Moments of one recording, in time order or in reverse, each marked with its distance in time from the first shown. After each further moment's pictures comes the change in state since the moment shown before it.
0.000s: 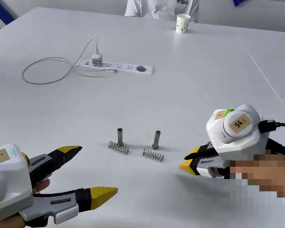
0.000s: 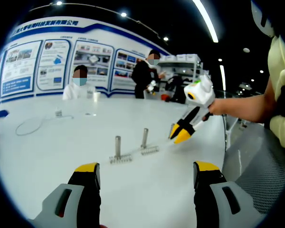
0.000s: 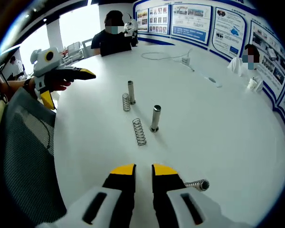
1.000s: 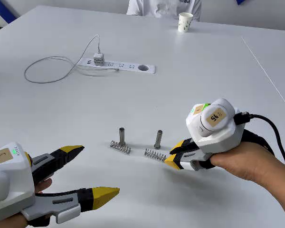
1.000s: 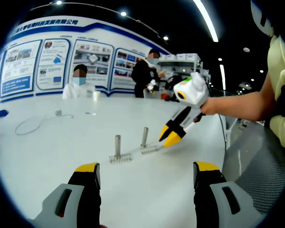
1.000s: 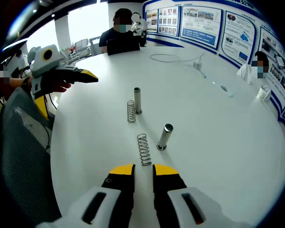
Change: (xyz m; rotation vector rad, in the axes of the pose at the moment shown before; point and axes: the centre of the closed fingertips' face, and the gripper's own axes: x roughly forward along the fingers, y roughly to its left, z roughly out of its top) left arm 0.000 0.000 -0.002 -0.001 0.008 -0.002; right arm 0.029 0.006 0.024 -0.063 -0.002 0.047
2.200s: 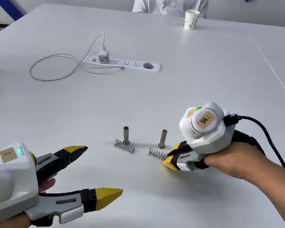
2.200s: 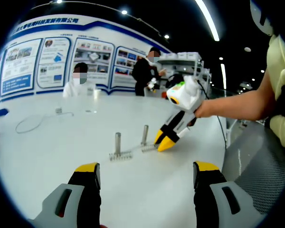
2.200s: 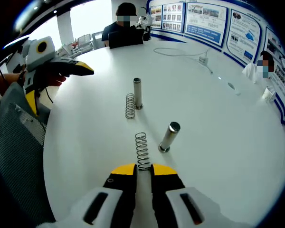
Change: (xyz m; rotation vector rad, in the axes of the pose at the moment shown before) left arm 0.000 0.001 -0.004 -0.006 0.016 0.004; right arm 0.023 -0.001 -0.007 -0.026 0.040 0.023
